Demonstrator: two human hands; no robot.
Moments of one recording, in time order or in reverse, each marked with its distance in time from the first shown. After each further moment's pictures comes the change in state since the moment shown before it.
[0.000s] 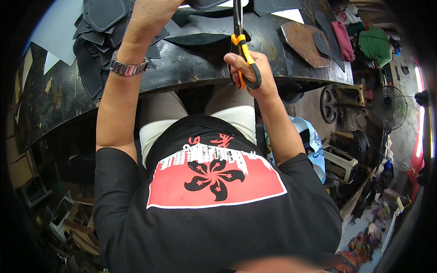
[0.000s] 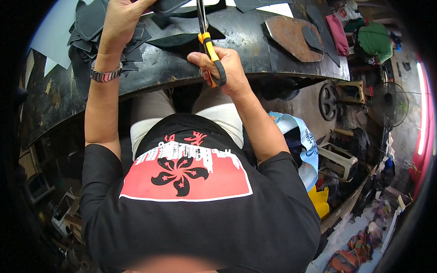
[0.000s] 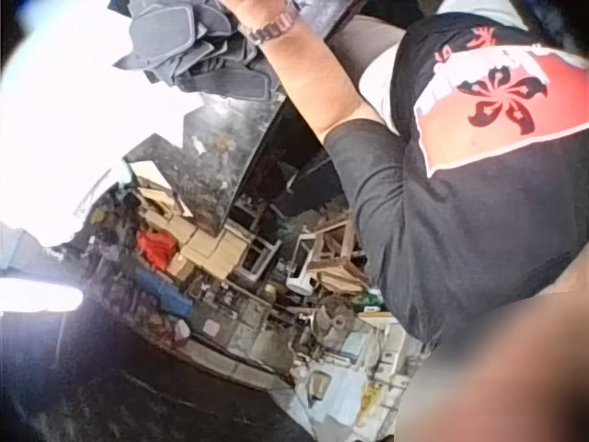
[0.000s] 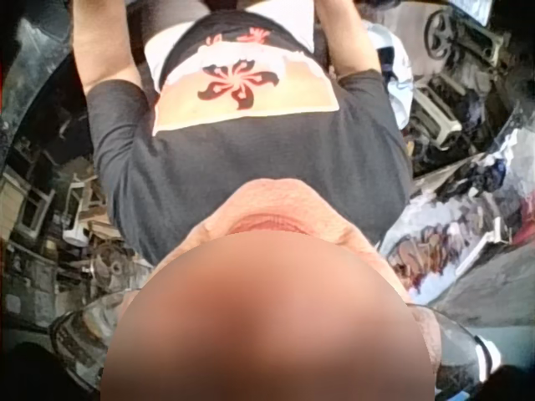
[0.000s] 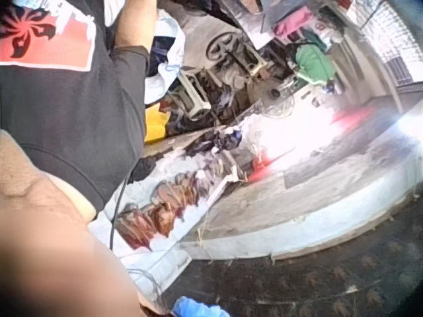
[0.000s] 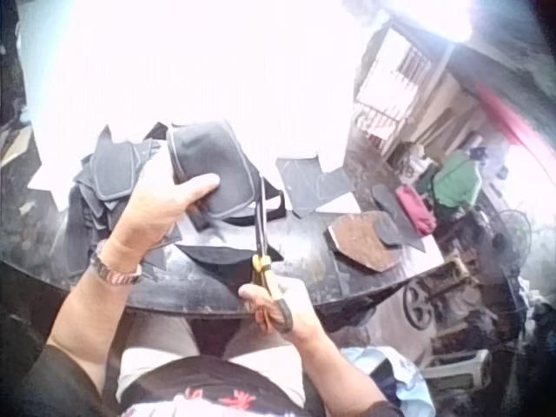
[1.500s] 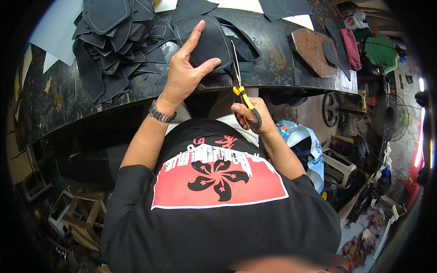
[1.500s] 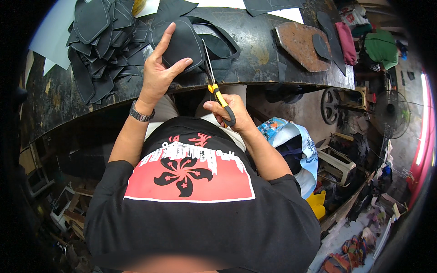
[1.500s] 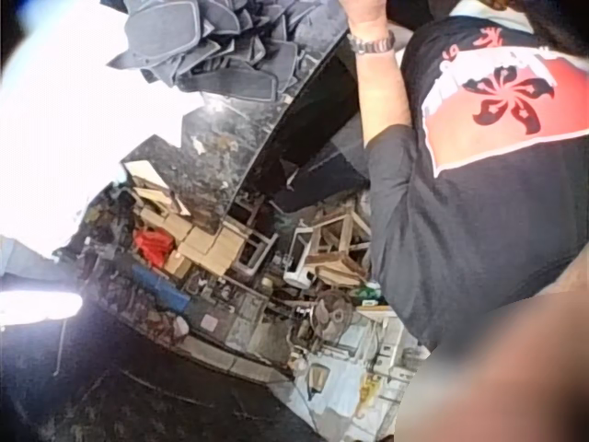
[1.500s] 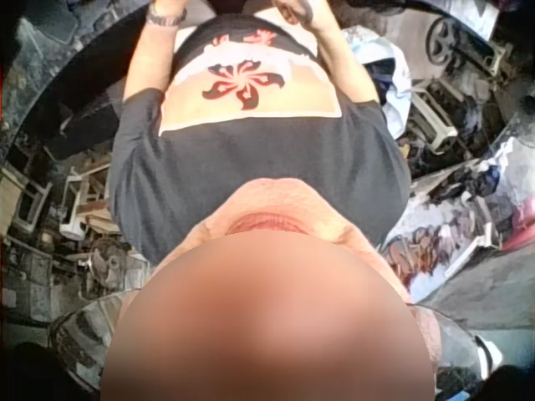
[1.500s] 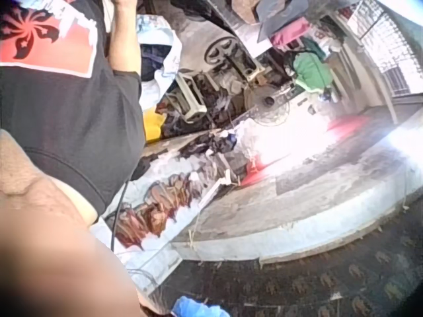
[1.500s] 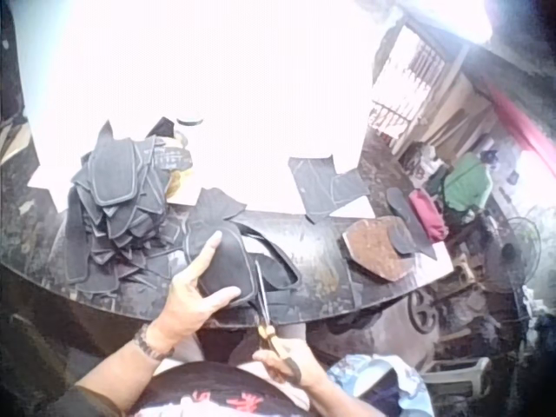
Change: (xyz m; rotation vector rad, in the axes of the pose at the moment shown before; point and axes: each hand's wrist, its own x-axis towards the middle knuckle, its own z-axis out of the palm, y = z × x) left_hand -0.099 -0.077 0.032 -0.082 -0.088 0.009; right_hand -0.042 0.066 -0.017 0.016 -0.105 0.335
